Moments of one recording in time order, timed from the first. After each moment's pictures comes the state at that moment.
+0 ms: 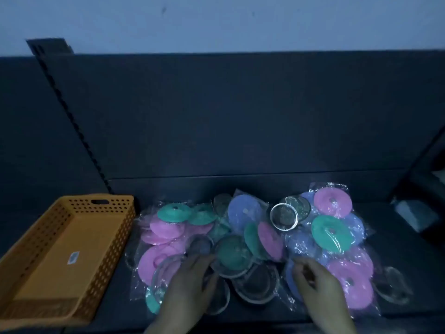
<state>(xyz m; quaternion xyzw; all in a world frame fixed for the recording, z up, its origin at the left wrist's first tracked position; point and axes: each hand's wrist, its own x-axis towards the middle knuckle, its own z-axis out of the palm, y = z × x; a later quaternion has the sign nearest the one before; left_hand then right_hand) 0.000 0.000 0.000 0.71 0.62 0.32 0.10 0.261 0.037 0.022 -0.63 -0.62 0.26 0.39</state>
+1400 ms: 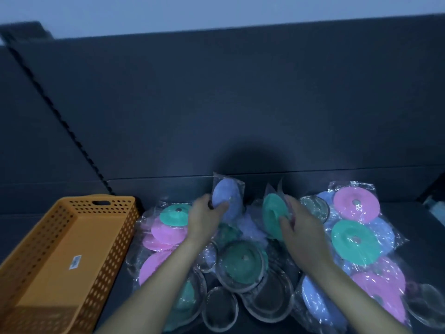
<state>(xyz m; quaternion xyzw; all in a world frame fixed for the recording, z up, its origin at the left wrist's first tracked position) 0.006 0.159 0.051 0.48 0.73 0.41 0.26 0.211 0.141 0.068 -0.59 -0.71 0.18 0.35</state>
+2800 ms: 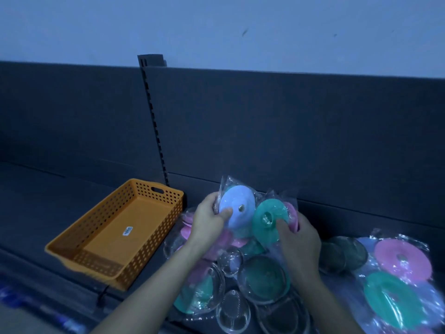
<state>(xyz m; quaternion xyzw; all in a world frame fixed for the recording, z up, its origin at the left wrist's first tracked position) -0.021 0.095 0.092 0.40 0.66 0.59 0.25 0.149 0.133 0.092 -0.55 -0.60 0.38 0.45</state>
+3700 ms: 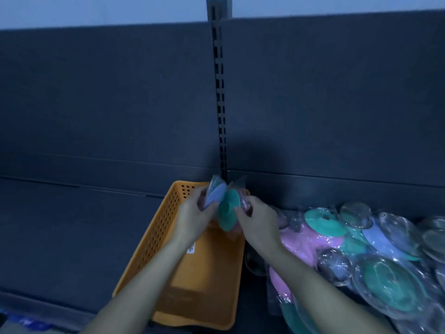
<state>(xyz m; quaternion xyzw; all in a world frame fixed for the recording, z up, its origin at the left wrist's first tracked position) -0.373 0.119 -0.124 0.47 0.73 0.45 0.20 -0.143 0.115 0.045 -0.52 -0.72 0.32 0.33</state>
